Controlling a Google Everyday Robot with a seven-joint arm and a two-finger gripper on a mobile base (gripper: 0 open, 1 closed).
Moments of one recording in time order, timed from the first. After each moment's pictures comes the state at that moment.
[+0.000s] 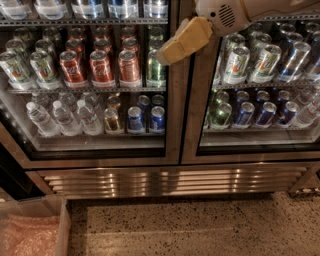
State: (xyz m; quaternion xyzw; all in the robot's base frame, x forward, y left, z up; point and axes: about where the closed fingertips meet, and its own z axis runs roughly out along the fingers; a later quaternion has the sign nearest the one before) arm 0.567 -0.025 1.041 -0.53 0.69 0.22 0.44
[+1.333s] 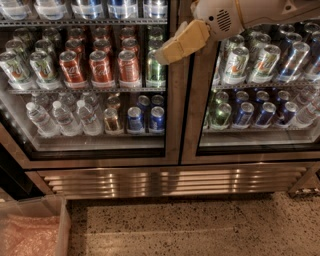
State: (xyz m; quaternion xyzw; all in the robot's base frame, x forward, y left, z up) arm 0.579 -0.019 1.031 -0.53 0.67 0.28 0.43
